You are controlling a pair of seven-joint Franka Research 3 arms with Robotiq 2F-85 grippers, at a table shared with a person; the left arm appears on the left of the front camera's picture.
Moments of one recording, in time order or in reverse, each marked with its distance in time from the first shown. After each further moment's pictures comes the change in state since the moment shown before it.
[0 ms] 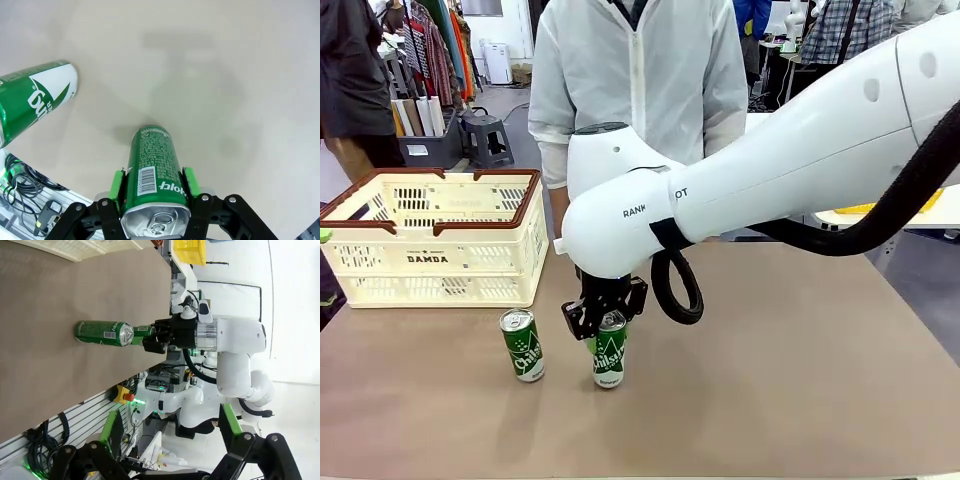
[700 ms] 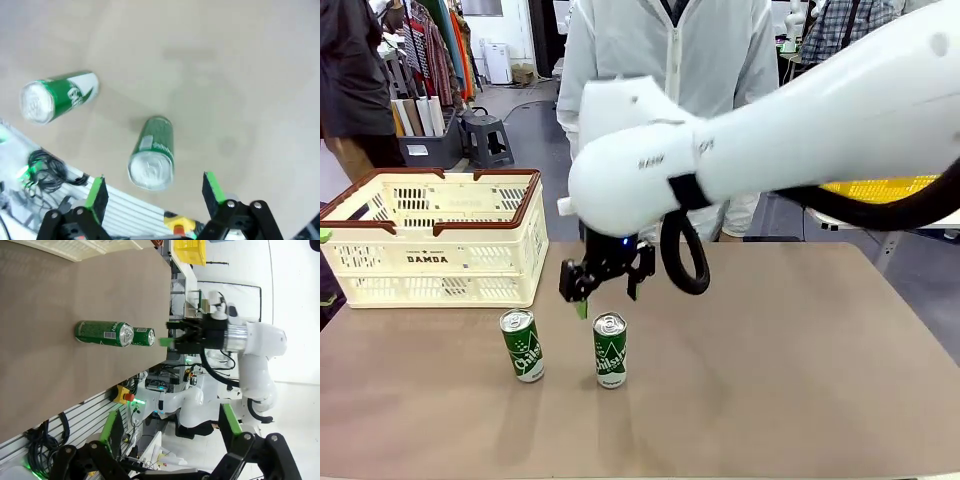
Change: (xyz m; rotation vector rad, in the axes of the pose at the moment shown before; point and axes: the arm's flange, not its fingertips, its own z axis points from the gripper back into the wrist) left arm 0.000 0.000 0.000 0.000 0.000 0.000; right arm -0.015 -0.022 0.084 0.076 -0.082 -0.048
